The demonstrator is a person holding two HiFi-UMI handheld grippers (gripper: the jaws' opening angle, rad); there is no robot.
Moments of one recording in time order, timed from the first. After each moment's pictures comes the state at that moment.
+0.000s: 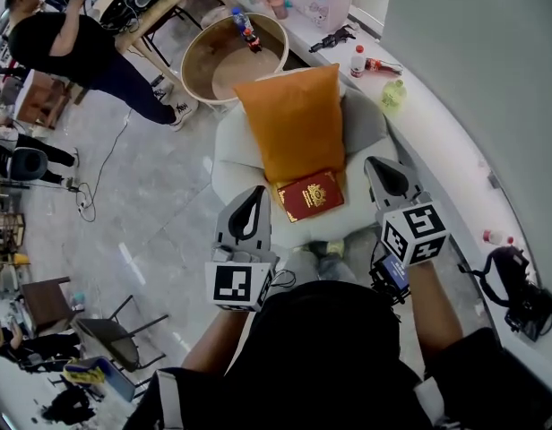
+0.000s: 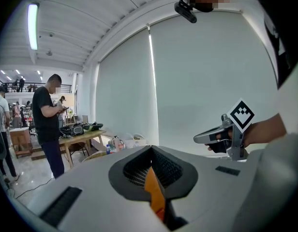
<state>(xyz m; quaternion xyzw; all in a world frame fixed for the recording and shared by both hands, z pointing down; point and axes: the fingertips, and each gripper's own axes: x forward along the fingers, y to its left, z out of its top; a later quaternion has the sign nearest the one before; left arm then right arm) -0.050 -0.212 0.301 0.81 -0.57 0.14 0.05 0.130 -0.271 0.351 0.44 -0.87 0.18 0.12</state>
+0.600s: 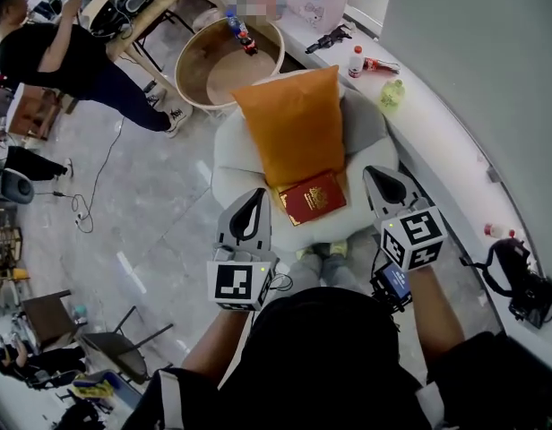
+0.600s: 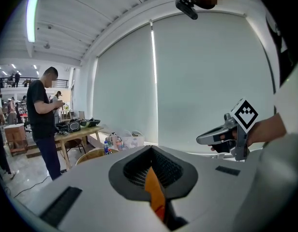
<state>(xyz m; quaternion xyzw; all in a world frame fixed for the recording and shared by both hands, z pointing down) -0.082 -0.230 0.315 0.82 -0.55 0.14 0.07 0.101 -0.267 0.363 0.45 -0.86 0.18 0.16</state>
